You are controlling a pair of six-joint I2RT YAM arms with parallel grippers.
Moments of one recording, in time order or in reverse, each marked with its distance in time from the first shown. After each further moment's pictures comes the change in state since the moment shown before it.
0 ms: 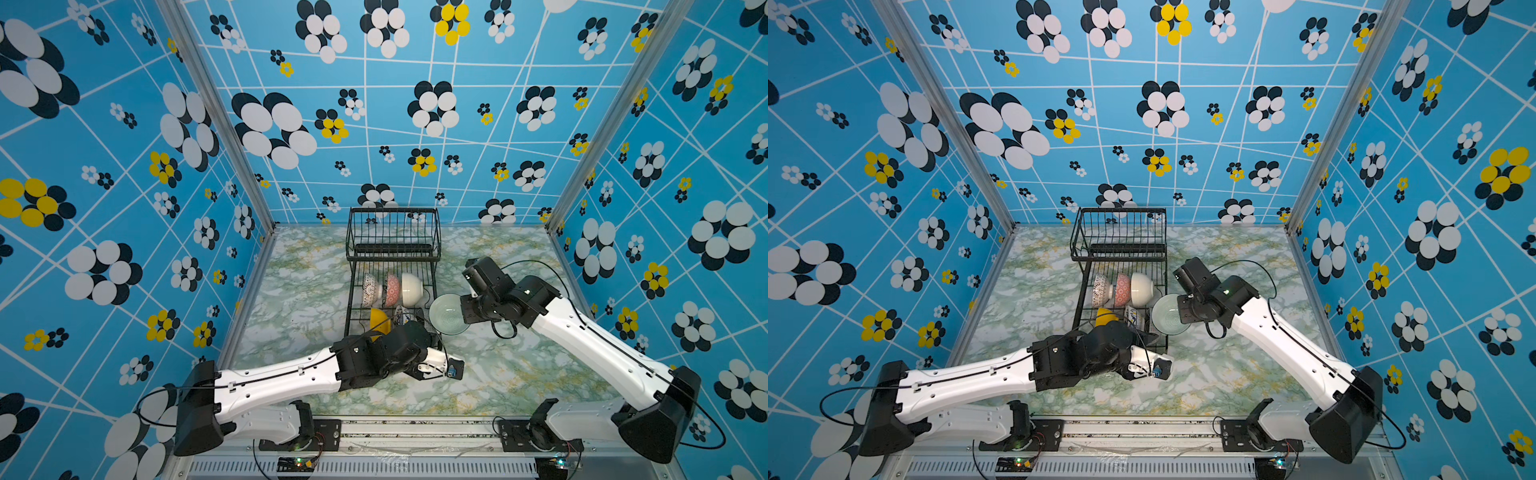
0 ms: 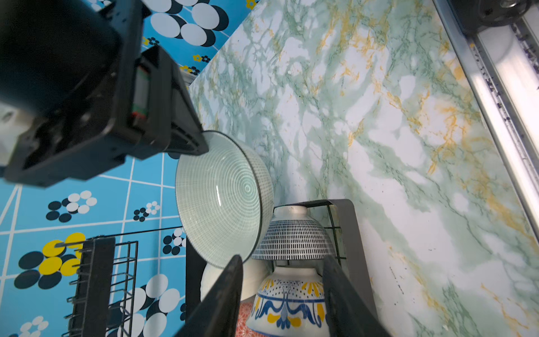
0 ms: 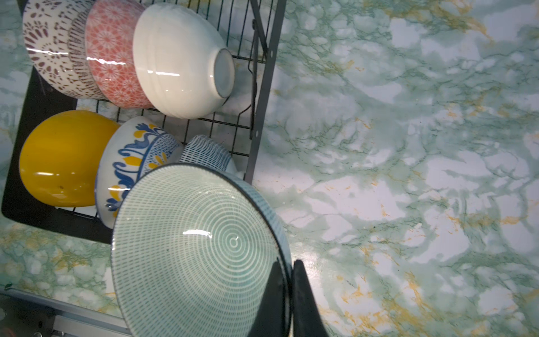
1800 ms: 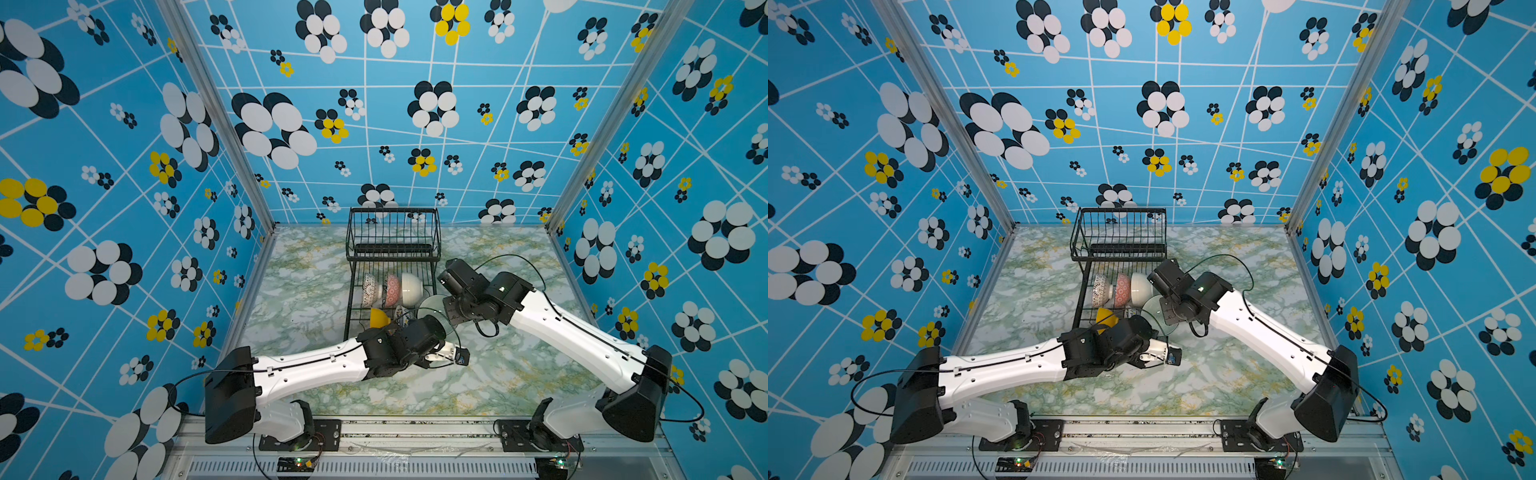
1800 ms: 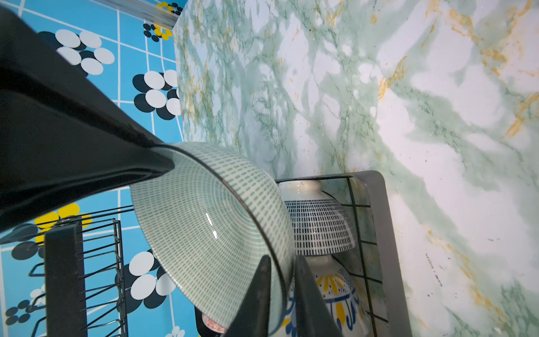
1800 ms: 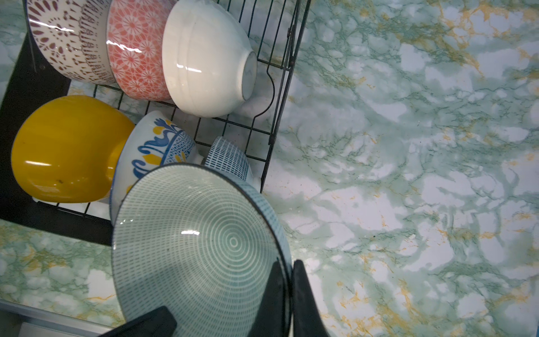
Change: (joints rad) left arm 0.047 0.175 0.058 -0.006 -0.142 0.022; right arm 0.120 0.115 0.109 -0.055 0.116 0.017
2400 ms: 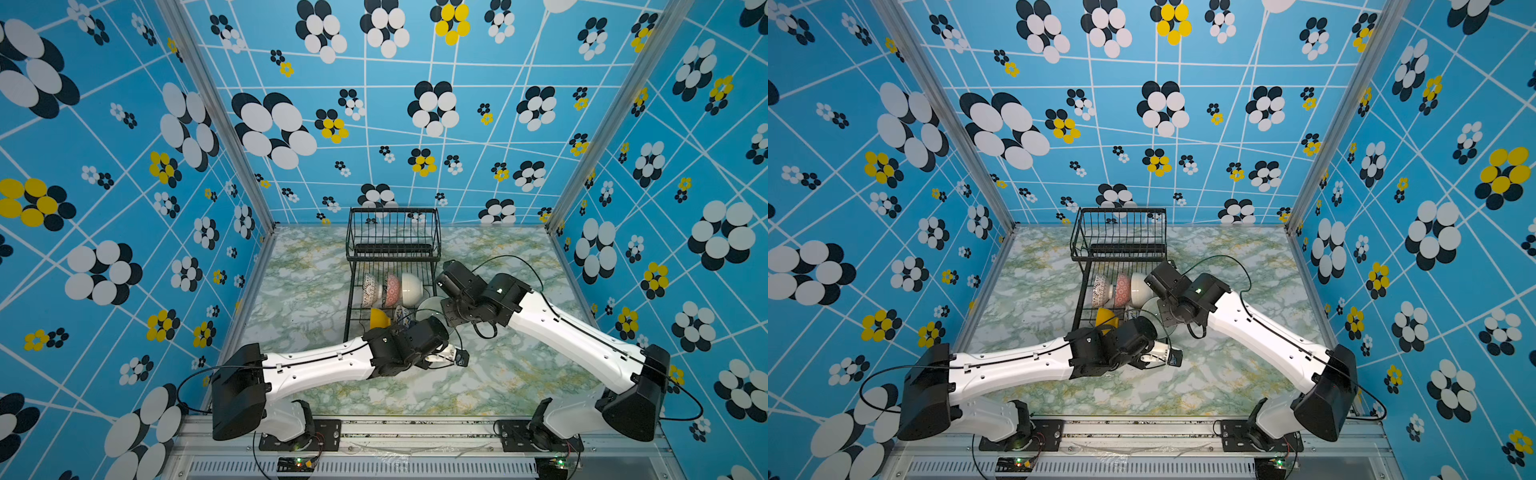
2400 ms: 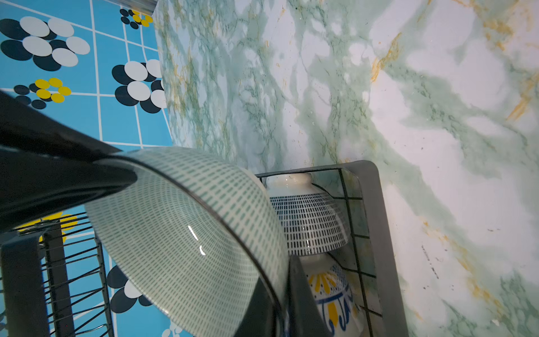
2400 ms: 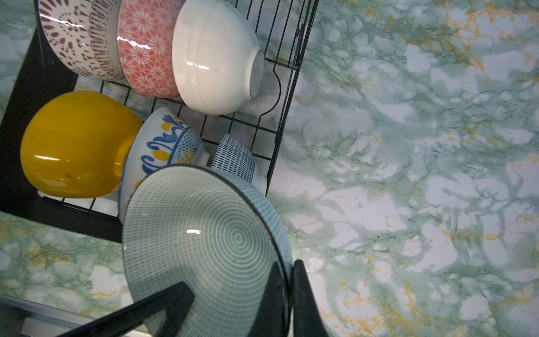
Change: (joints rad) left arm 0.002 0.031 0.003 -0.020 -0.010 0.001; right arm 0.019 0.003 0.001 0.004 0.001 0.007
